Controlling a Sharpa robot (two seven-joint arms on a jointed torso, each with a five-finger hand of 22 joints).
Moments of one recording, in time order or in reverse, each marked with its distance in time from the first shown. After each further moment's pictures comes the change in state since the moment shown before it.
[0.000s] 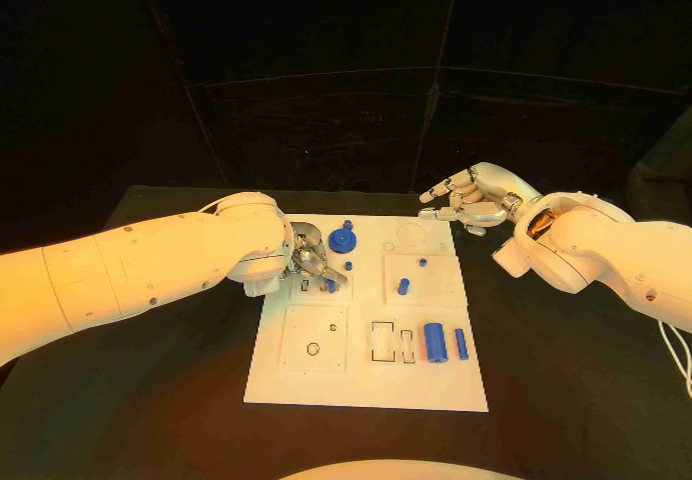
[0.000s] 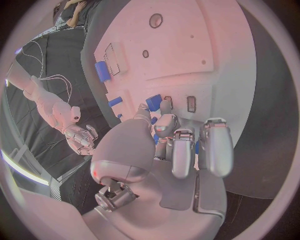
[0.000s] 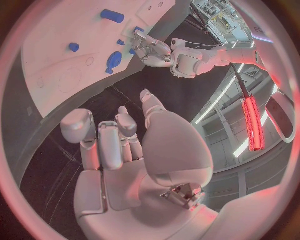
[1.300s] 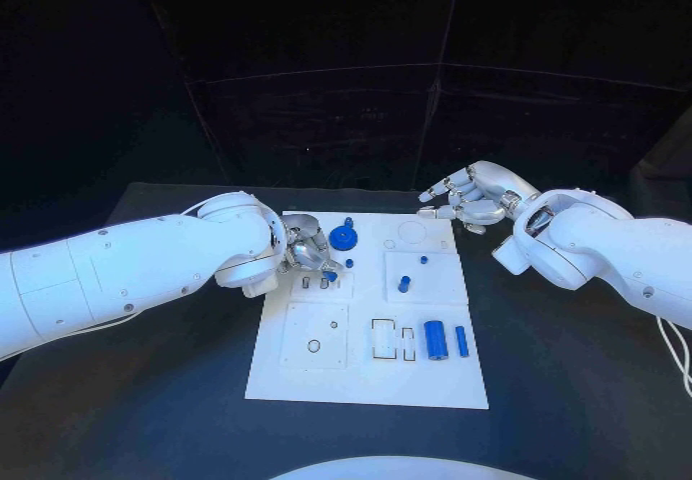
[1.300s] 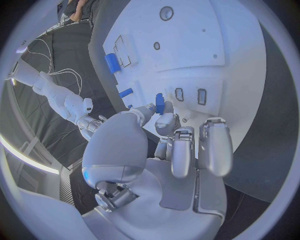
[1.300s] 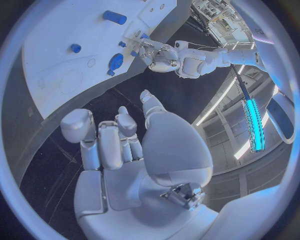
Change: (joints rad) left arm -0.002 -0.079 -0.003 0.089 0.010 -0.150 0.114; left_hand 0.033 -0.193 0.683 -0.087 0.004 -0.026 0.006 -0.051 0.050 0.001 -0.006 -0.039 -0.024 0.000 -0.011 0.000 0.000 0.000 0.000 -0.007 -0.005 0.004; right arm 0.000 0.005 0.000 -0.009 -0.014 0.014 -0.009; right_hand -0.001 0.009 -0.018 0.007 0.015 0.000 0.000 0.004 0.000 -0.003 -0.003 0.000 -0.002 0.000 0.000 -0.005 -0.002 0.000 0.000 0.000 -0.004 -0.003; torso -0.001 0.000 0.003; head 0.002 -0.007
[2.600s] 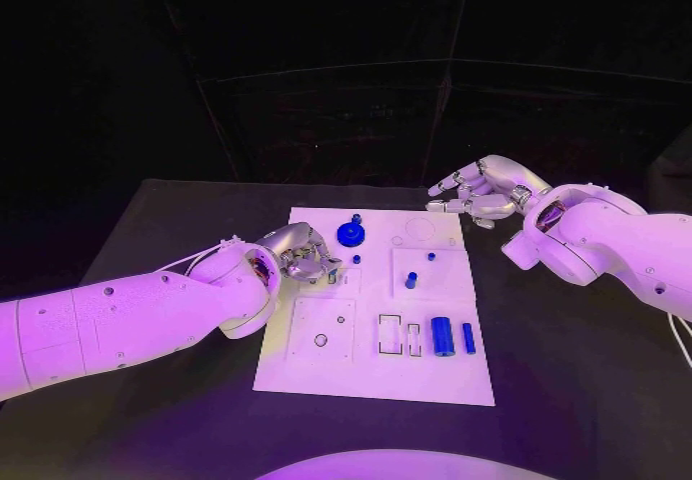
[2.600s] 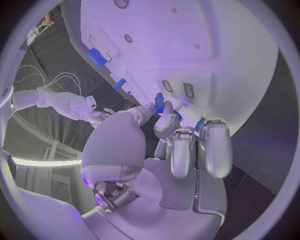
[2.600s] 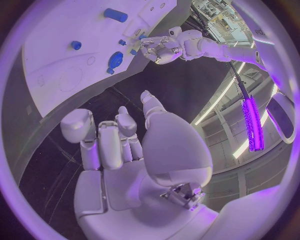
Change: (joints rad) left arm -0.137 -0.048 -0.048 0.049 -0.231 -0.460 0.172; left_hand -0.028 -0.027 0.055 -0.024 0.002 0.011 -0.004 0.003 0.006 0.018 -0.003 0.023 0.020 0.000 0.000 0.000 0.000 0.000 0.000 0.000 0.013 0.024; right arm 0.000 -0.023 0.000 0.001 -0.001 -0.002 0.003; right_hand -0.005 0.005 -0.007 0.007 0.004 0.000 0.000 0.000 0.000 0.000 0.000 0.000 -0.001 0.000 0.000 0.000 0.000 0.000 0.000 0.000 0.000 0.000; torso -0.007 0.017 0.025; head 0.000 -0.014
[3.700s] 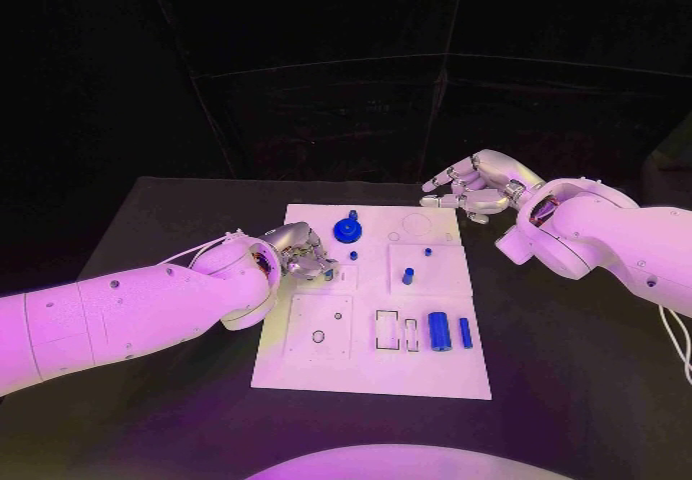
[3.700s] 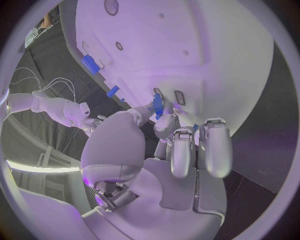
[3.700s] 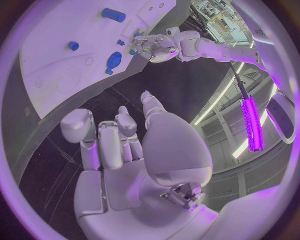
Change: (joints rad) left arm 0.003 0.032 0.004 -0.044 -0.011 0.086 -0.057; left_hand -0.009 0.005 0.007 -0.001 -0.002 0.001 0.002 0.000 0.004 0.000 0.000 0.000 0.000 0.000 0.000 0.000 0.000 0.000 0.000 0.000 0.000 -0.004; right arm 0.000 0.008 0.000 -0.001 0.000 0.001 0.002; right_hand -0.004 0.004 -0.003 0.003 0.000 0.004 -0.004 0.000 0.000 0.000 0.000 0.000 0.000 0.000 0.000 0.000 0.001 0.000 0.000 0.000 0.000 0.000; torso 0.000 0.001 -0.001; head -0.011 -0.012
